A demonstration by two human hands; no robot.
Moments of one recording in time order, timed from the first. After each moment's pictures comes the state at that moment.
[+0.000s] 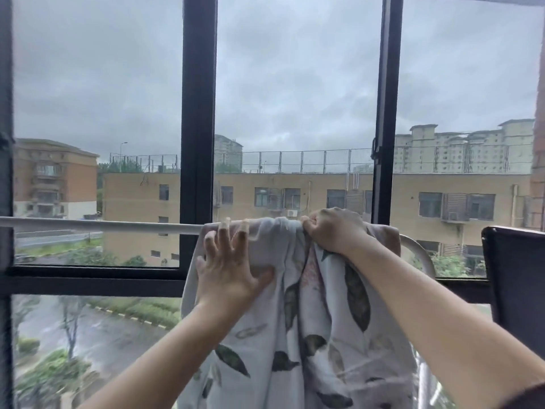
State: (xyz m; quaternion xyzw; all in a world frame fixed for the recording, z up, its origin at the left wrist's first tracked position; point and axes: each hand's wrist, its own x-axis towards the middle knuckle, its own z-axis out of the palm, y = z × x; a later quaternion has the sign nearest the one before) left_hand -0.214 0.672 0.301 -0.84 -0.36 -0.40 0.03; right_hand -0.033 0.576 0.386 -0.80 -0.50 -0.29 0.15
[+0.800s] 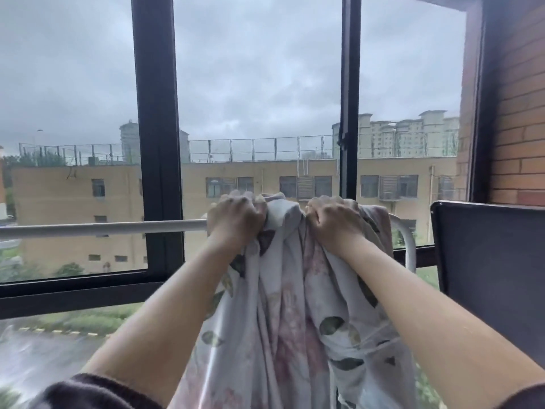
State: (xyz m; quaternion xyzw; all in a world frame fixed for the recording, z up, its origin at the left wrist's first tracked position) left_hand -0.172 0.732 0.368 -0.87 -0.26 -0.41 0.03; right_hand -0.047 0.582 0.351 -0.82 -0.40 -0.36 0.21
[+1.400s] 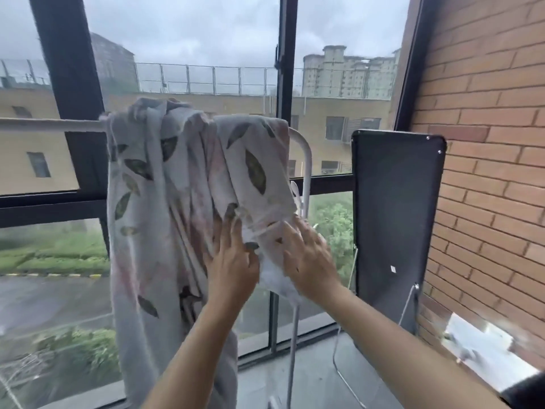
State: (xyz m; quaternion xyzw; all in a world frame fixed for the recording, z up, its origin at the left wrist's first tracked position) left_hand -0.184 0.514 0.129 -0.89 -0.20 -0.39 -0.16; right_hand -0.090 0.373 0.134 -0.84 -0.42 -0.24 0.26
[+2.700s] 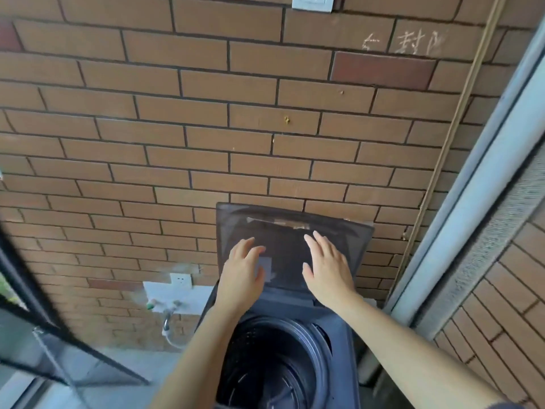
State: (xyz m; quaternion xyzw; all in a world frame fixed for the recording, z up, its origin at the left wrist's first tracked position) left_hand 0.212 -0.186 0.006 -0.85 0.40 -0.12 -0.33; right_hand 0.094 -0.349 0.033 -0.96 0.23 -0.15 0.04
